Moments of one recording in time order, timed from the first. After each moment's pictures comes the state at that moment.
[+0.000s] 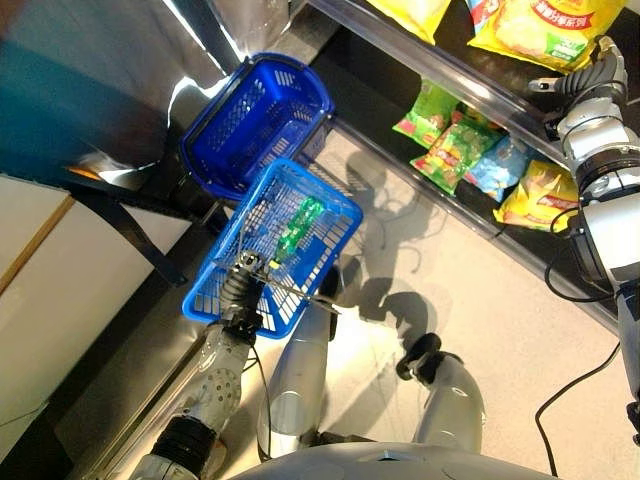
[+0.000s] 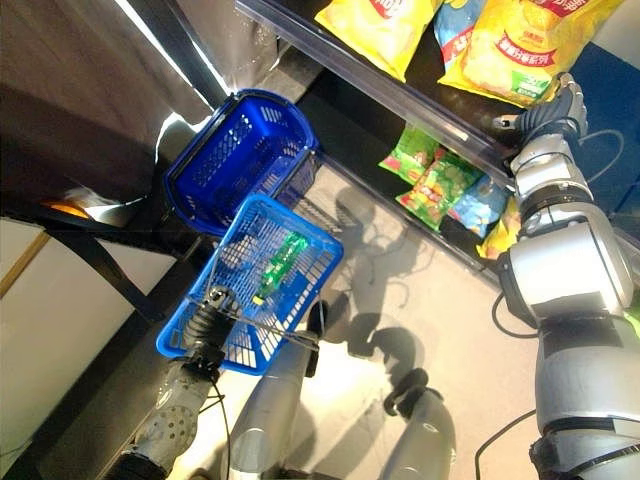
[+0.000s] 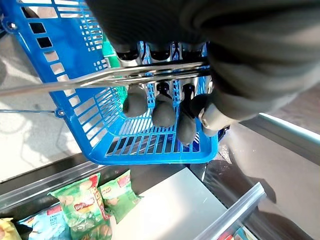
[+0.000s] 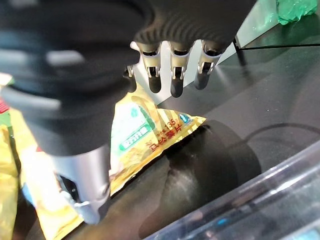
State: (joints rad) left arm 0.02 0.33 -0.30 0.18 -1.14 -0.26 0.07; right arm -1.46 -0.69 0.45 1.56 0.03 0.00 -0.35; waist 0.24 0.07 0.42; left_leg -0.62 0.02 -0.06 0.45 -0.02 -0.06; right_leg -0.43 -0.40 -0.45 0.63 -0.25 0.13
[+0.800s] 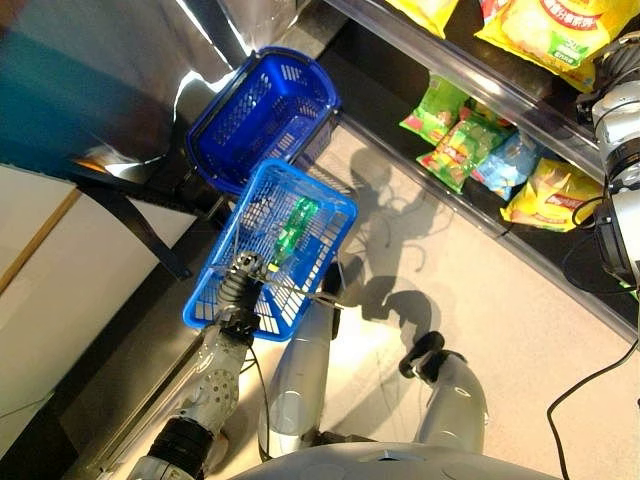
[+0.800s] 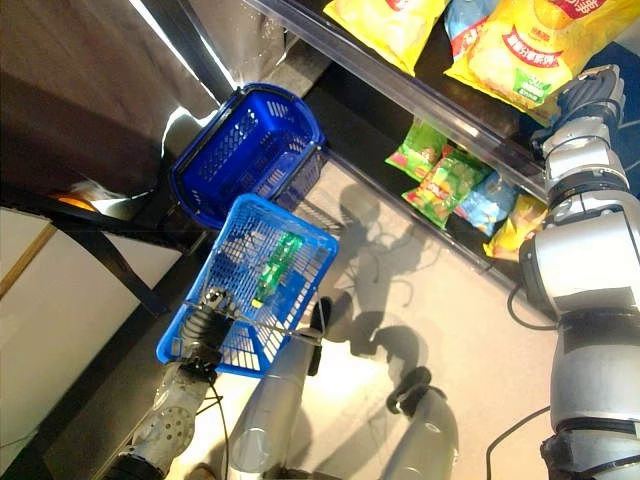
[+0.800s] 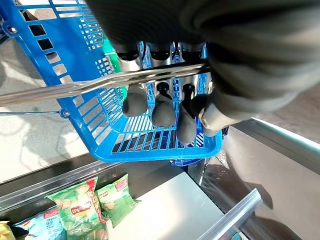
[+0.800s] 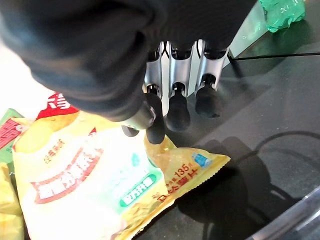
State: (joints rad) left arm 0.03 0.34 -0.30 0.16 -1.15 -0.26 0.07; right arm -1.51 -0.73 0.45 1.58 0.11 0.00 -0.34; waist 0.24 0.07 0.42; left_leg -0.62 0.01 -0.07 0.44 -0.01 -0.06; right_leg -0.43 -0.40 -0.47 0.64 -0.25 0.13
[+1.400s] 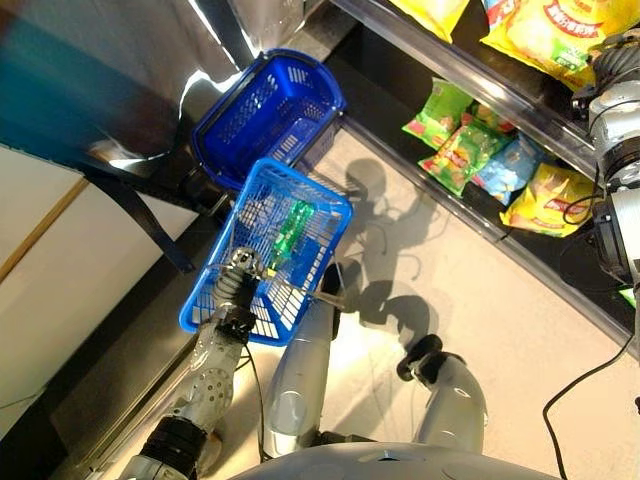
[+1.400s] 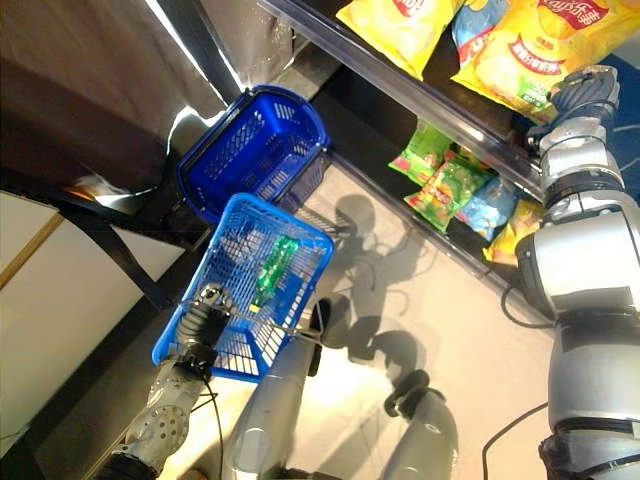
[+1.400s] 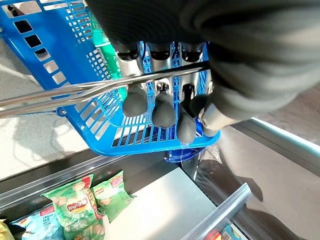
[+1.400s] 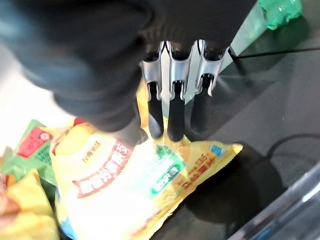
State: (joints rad) left arm 0.03 0.37 -0.30 0.14 -1.15 -0.26 0.07; right arm -1.51 -0.70 0.37 1.58 0.23 0.00 -0.35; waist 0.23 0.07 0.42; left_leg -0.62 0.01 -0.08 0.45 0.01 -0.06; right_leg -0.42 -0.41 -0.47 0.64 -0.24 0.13
